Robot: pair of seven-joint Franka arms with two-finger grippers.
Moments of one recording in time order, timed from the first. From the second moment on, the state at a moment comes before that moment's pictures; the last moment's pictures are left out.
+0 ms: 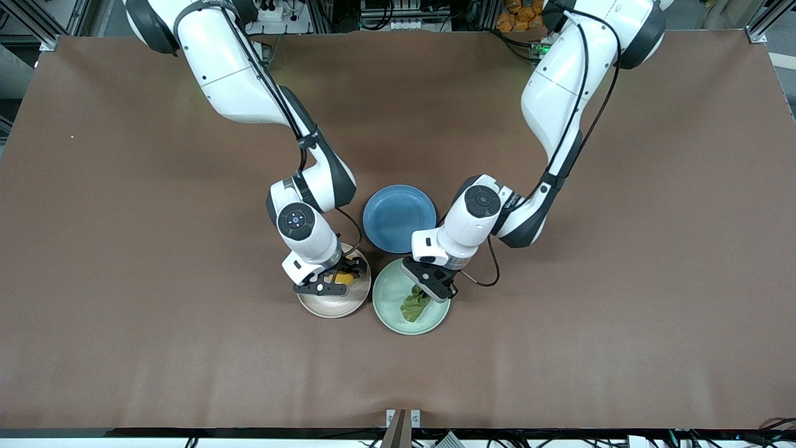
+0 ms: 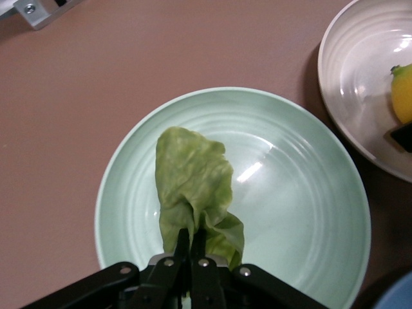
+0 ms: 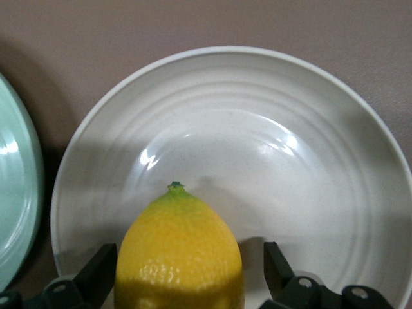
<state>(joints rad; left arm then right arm) -0.49 0.89 -0.14 -1.42 0.09 2.73 0.14 0.60 0.82 -0.11 -1.51 0.17 2.43 0.48</state>
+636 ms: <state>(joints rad) -0.25 0.64 -0.21 -1.42 0.09 2.13 0.17 0.61 0.82 -0.11 -1.51 0.17 2.43 0.48</state>
